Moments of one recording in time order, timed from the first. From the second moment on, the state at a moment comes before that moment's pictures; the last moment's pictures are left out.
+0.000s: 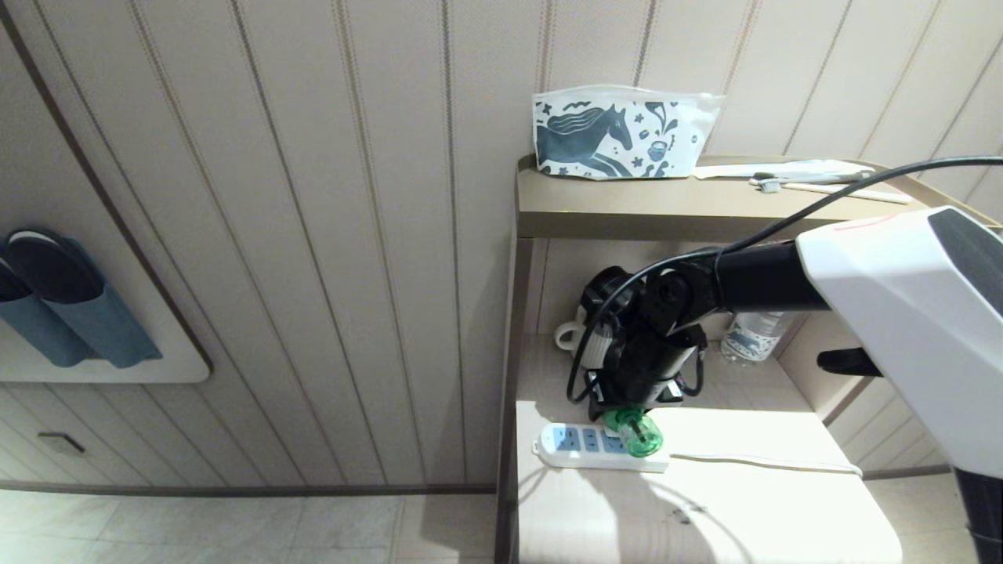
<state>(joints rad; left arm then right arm) -0.01 0.00 0.00 0.01 -0.01 0.02 0.44 2.26 -1.64 0.76 -0.03 0.36</state>
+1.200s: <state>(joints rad) -0.01 0.00 0.00 0.01 -0.01 0.02 0.47 2.15 -1.51 0.66 -0.04 0.37</state>
